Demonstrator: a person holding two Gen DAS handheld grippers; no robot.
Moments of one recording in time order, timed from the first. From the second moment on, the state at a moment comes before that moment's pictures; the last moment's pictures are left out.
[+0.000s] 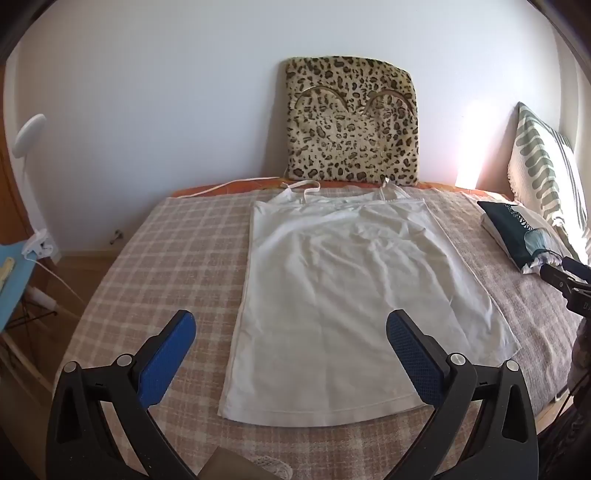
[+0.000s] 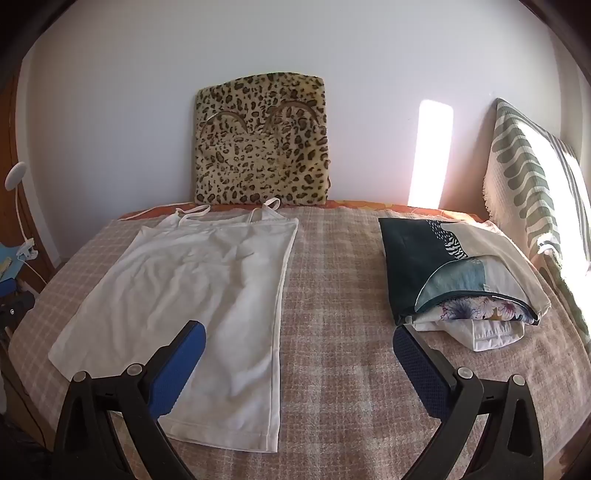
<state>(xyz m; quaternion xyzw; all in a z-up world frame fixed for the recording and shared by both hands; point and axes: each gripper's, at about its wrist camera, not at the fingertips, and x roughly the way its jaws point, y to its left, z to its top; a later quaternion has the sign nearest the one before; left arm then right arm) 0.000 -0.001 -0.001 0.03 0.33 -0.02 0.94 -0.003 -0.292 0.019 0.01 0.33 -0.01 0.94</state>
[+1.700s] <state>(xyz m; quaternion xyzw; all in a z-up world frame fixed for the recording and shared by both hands) -0.001 0.010 0.019 0.01 0.30 0.00 0.95 -0.001 -0.289 0.017 0.01 0.33 0.00 0.94</state>
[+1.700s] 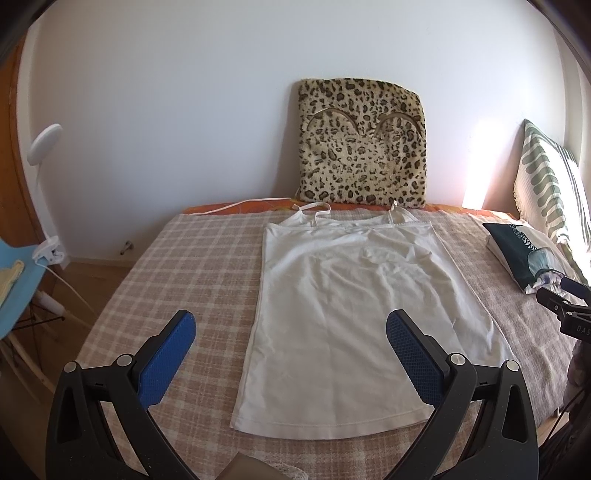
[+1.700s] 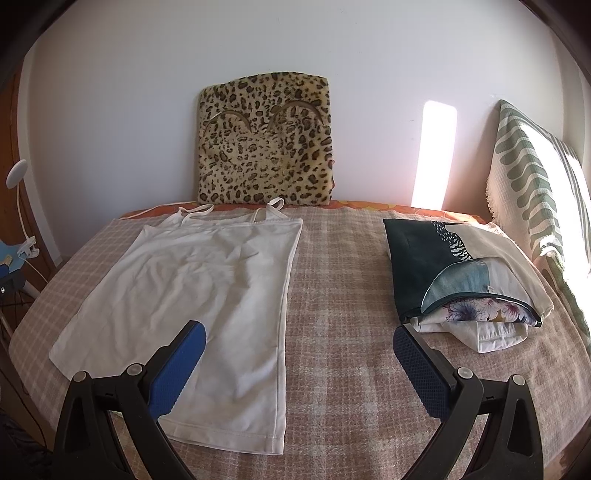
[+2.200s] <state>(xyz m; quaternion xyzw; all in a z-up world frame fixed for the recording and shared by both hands) -0.001 0.008 0.019 0.01 0.30 0.00 0.95 0.000 -0.287 0.017 0.01 0.33 0.00 0.94</state>
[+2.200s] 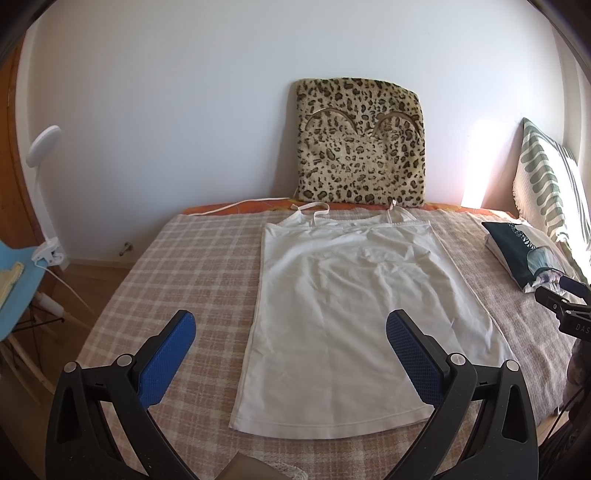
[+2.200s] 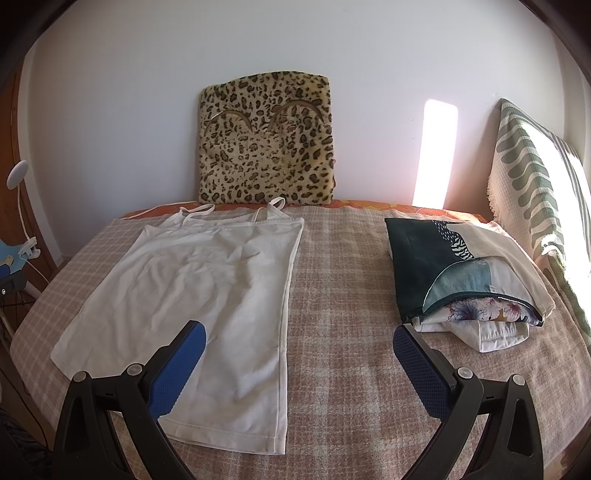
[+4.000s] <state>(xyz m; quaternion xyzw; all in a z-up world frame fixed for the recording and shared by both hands) 0.024 0.103 -0.068 -0.10 0.44 -0.02 0.89 0.057 -0.192 0.060 -0.03 0.29 0.13 0.95</state>
